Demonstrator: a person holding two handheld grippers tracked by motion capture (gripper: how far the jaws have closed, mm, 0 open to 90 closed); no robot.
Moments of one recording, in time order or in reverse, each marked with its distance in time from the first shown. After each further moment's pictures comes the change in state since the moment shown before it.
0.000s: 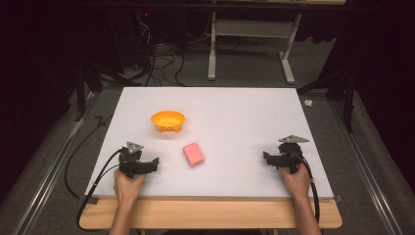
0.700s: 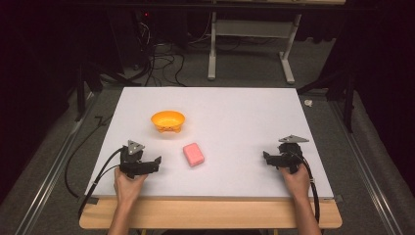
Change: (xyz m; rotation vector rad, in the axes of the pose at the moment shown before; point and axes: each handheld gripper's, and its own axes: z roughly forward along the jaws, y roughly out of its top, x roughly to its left) left arm -0.015 0.011 -0.020 -0.070 -0.050 0.055; right arm 0.000 0.000 0.000 0.000 0.000 0.001
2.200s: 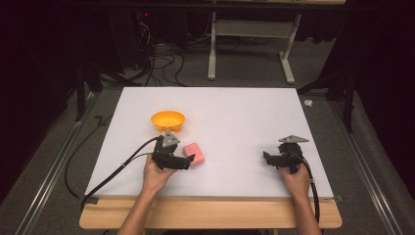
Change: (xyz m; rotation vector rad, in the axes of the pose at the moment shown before) left arm -0.075 0.051 0.030 -0.031 -0.256 0.201; right arm 0.000 0.000 0.000 0.000 0.000 0.002
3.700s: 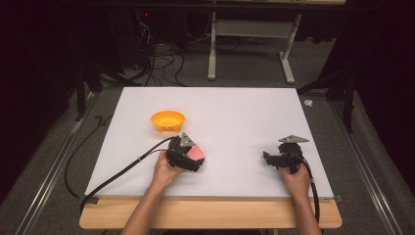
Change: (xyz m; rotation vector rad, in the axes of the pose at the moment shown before) left arm -0.004 -0.005 0.051 0.118 -0.055 0.116; right arm 0.000 0.000 0.000 0.000 0.000 0.000
